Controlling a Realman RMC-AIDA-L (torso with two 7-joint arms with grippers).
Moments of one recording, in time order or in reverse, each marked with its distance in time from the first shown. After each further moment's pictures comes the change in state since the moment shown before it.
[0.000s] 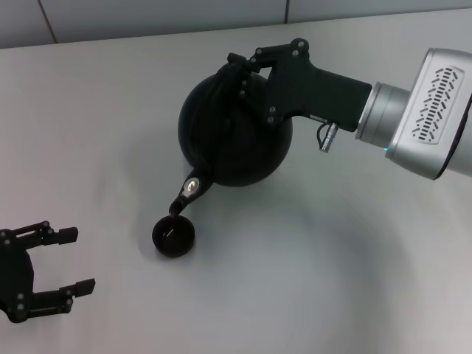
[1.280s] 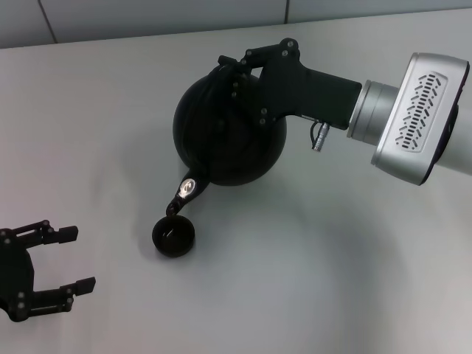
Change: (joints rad) left arm 0.000 -0.002 -0.006 -0.003 0.000 -0.002 -0.003; right arm 0.015 0.002 -0.026 -0.008 0.003 0.029 -0.069
